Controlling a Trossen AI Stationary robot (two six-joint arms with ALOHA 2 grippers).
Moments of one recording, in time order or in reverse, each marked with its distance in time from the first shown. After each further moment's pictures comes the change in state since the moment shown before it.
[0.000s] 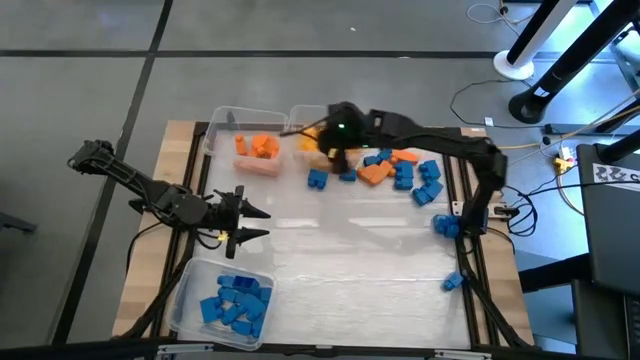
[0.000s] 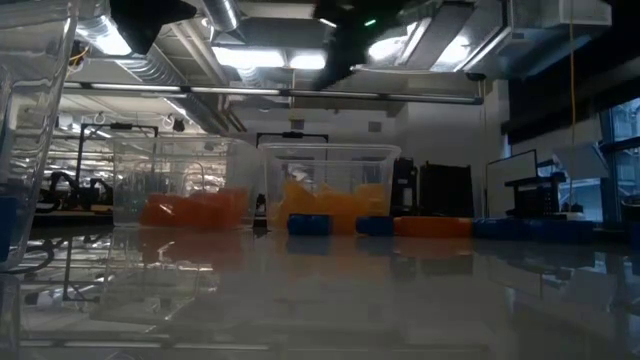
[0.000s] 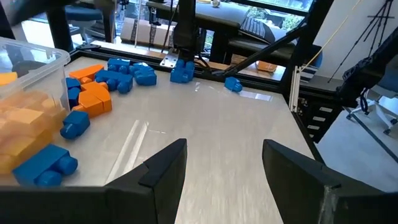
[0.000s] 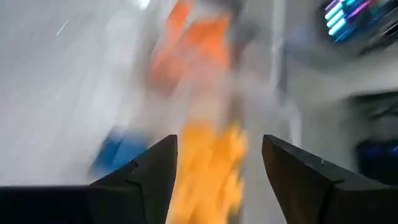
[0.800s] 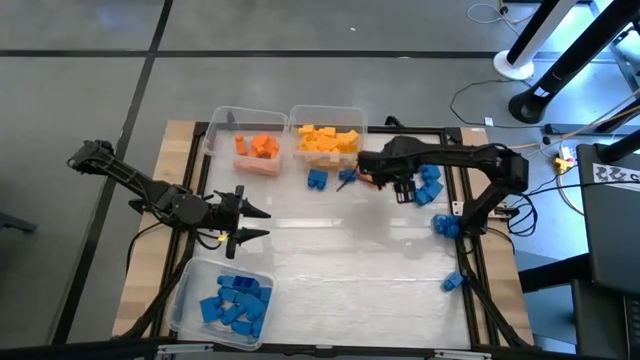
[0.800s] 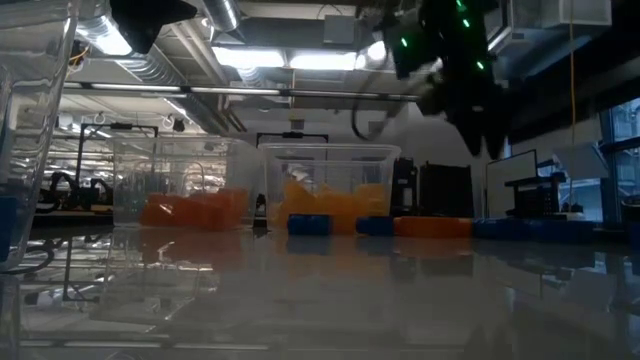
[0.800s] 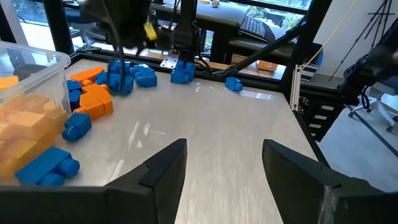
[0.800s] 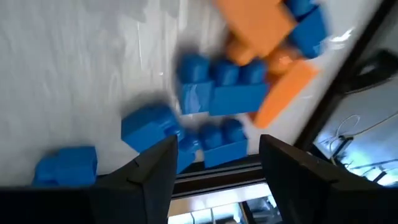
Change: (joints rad) left arm 0.000 0.001 0.000 0.001 0.000 0.016; right arm 0.024 -0.150 -0.468 -0.670 0.217 0.275
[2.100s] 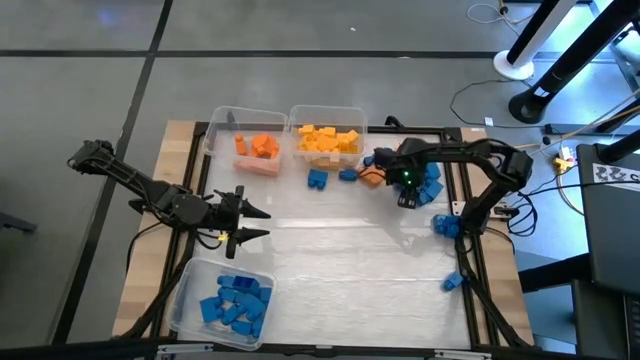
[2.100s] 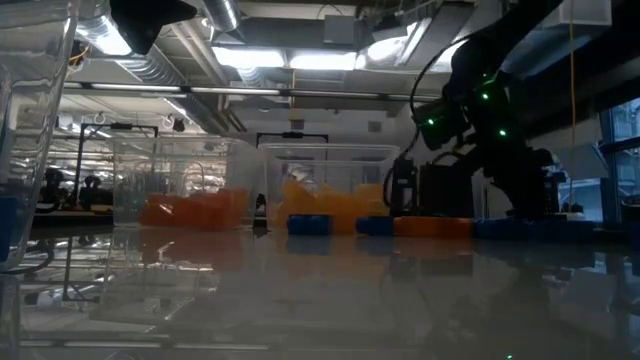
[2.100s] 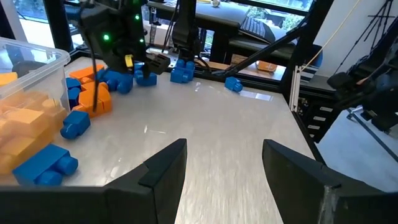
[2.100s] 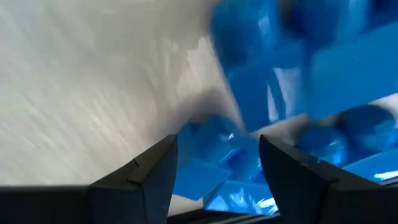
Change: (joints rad) left arm 0.000 0.000 0.000 -0.001 0.000 -0.015; right arm -0.228 -0.005 -0.366 0.280 -0.229 0.194
